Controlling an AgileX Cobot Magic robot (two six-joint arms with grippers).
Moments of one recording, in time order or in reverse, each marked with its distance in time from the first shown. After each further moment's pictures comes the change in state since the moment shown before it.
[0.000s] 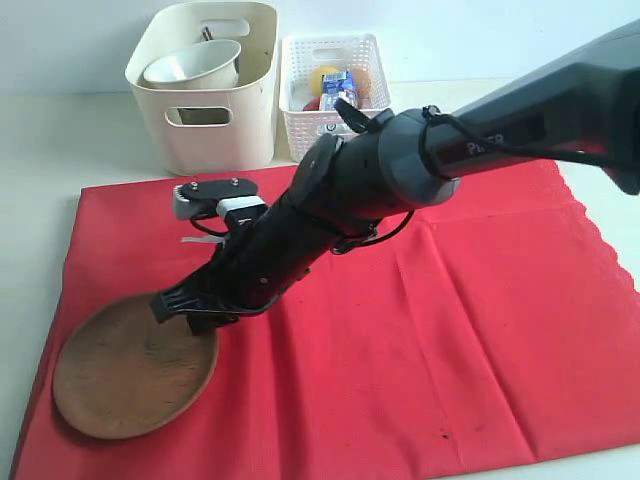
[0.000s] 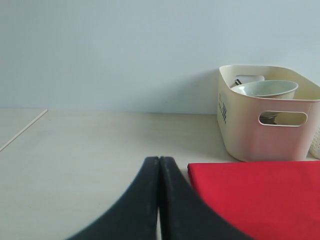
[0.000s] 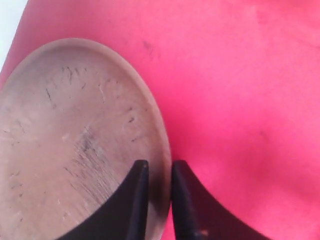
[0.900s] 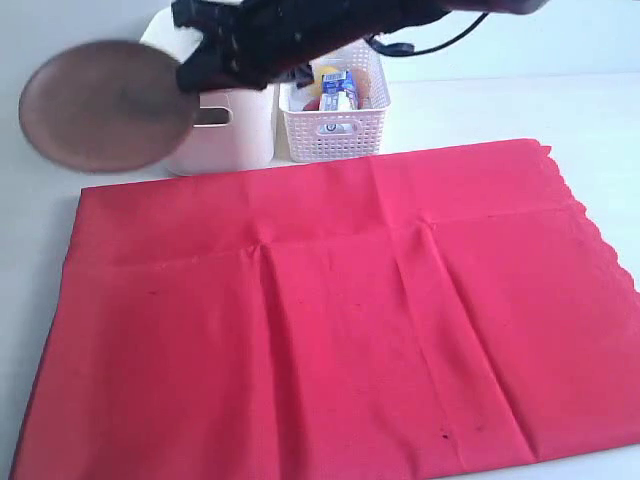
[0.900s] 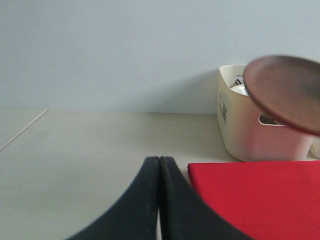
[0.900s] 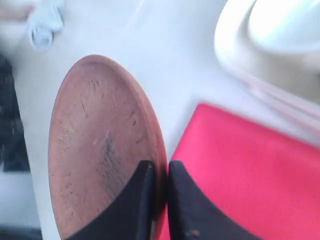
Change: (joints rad) left arm 0.000 0.000 0.000 0.000 0.000 0.000; right arm -0.284 -0.049 -0.450 0.161 0.282 0.042
